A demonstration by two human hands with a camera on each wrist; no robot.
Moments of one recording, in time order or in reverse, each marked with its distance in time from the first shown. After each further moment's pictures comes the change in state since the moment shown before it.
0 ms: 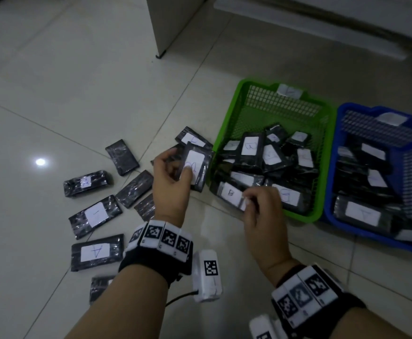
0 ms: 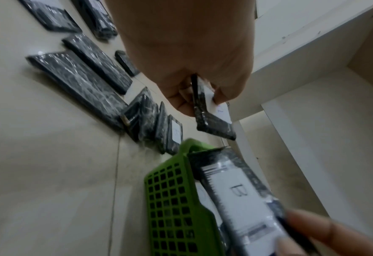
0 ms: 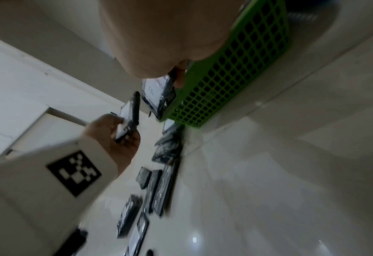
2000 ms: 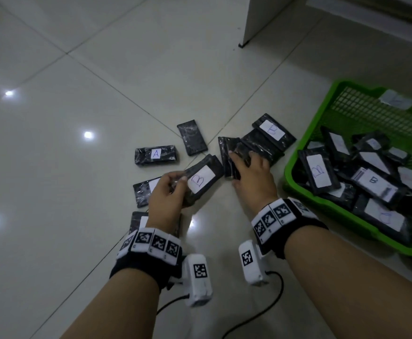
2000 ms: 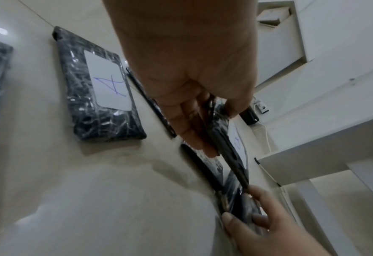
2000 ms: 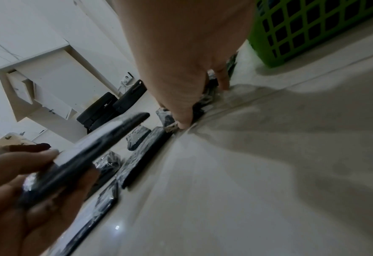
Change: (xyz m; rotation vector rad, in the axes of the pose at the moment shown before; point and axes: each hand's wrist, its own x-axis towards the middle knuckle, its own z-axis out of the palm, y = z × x) left_hand 0.006 -0.051 -0.157 0.026 0.163 -0.283; right_hand 0.059 -0.033 0.170 -0.578 -0.607 -0.113
